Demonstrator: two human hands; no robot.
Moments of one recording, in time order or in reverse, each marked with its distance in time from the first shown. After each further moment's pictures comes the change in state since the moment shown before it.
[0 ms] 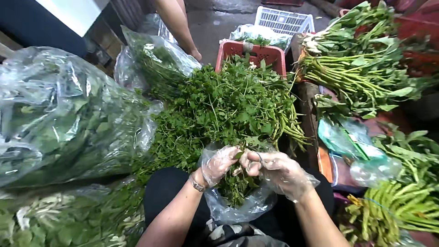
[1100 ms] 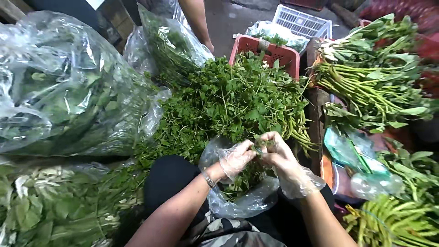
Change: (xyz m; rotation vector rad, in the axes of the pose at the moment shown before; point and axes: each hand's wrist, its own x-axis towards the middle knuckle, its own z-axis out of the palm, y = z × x) left_hand 0.018 -0.012 0.012 0.189 -0.073 -0.144; right_hand 0.022 -0.011 0.011 -0.671 0.348 0.098
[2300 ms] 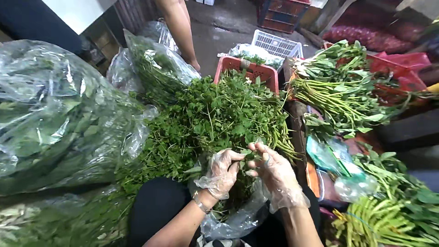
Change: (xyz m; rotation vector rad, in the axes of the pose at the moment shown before) left_hand 0.003 -0.010 0.020 0.251 0.606 0.580; right_hand -0.012 -0.024 0.014 0.520 0.287 0.023
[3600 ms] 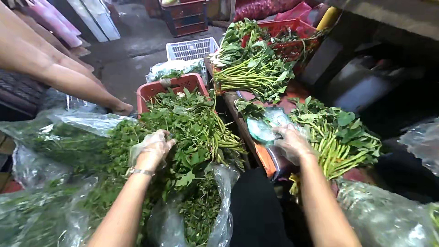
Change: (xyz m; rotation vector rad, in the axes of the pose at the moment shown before) left_hand 0.183 -0.012 0.052 0.978 -0.732 -0.444; right_hand 0.010 -0.020 -0.292 -1.279 0.503 0.346
